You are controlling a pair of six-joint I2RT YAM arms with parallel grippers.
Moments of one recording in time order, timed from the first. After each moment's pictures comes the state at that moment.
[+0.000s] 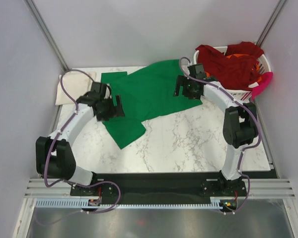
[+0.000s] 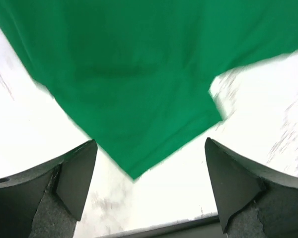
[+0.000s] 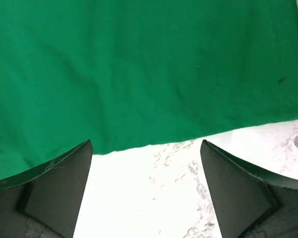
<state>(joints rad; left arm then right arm) -0.20 1.48 1.24 -0.70 0.09 -0.36 0.27 1.93 1.58 -0.53 -0.09 0.41</state>
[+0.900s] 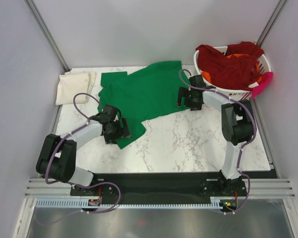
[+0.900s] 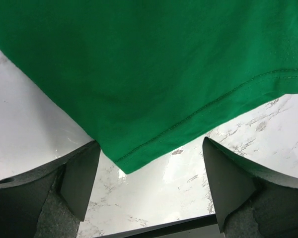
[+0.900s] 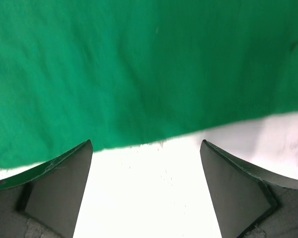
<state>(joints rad) -0.33 1.45 0.76 -0.50 0.10 -0.61 0.24 2.02 1.42 -0.42 -0.10 0.40</state>
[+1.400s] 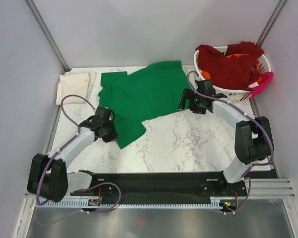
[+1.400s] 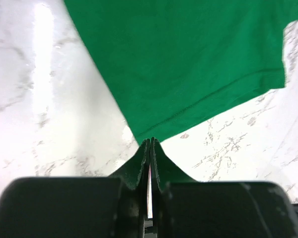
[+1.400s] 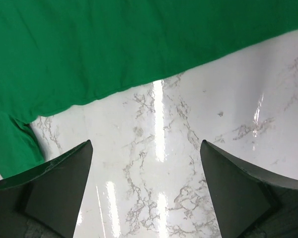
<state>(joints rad) -0.31 1.28 0.72 -0.54 0.04 -0.63 0.24 1.69 1.17 -0.37 -0.17 0.46</state>
